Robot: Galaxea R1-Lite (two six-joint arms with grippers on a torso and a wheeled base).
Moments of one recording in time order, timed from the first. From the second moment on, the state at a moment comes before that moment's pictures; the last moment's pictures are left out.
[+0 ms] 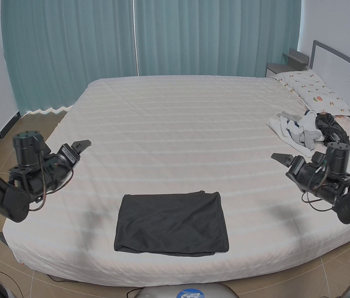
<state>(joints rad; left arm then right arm) -0.10 1.82 -0.63 -0.91 -0.05 -0.81 0.15 1.89 -0.52 -1.09 0.16 0.78</state>
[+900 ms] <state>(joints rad) -0.08 0.73 -0.58 -0.06 0.03 -0.33 0.12 0.64 -0.36 -0.11 0.18 0.18</state>
